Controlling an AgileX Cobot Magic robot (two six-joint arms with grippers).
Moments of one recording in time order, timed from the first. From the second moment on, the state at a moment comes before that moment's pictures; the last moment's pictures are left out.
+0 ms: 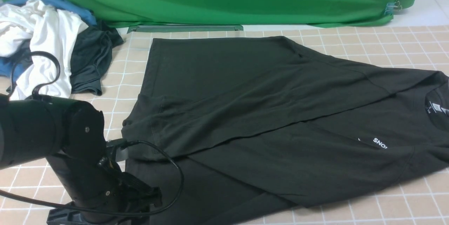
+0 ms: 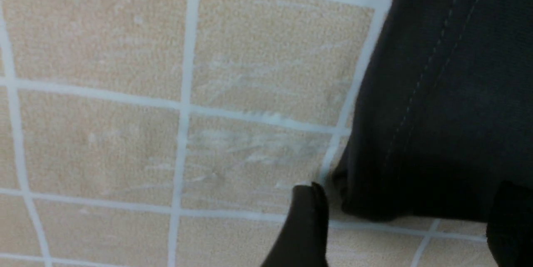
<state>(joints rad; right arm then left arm) 0.12 0.88 -0.92 0.10 0.98 -0.03 -0.38 1.53 -0.73 -0.15 0.92 -0.41</state>
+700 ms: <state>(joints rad) 0.12 0.88 -0.89 0.10 0.96 -0.03 -0.38 1.61 -0.74 -0.21 0.86 -0.41</state>
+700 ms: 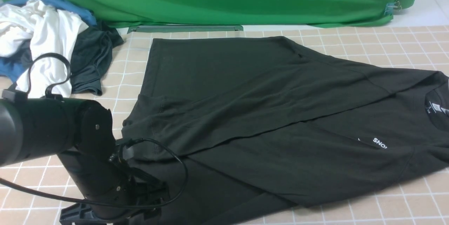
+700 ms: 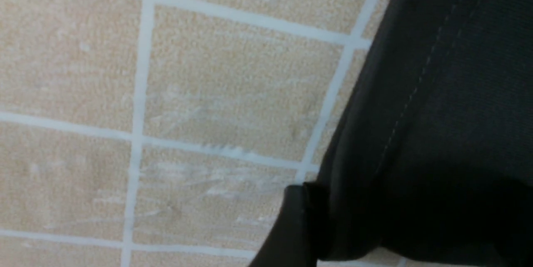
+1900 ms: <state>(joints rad) 0.12 1.27 -0.68 0.07 0.85 -0.01 -0.38 1.56 -0.76 -0.14 0.83 -0.35</state>
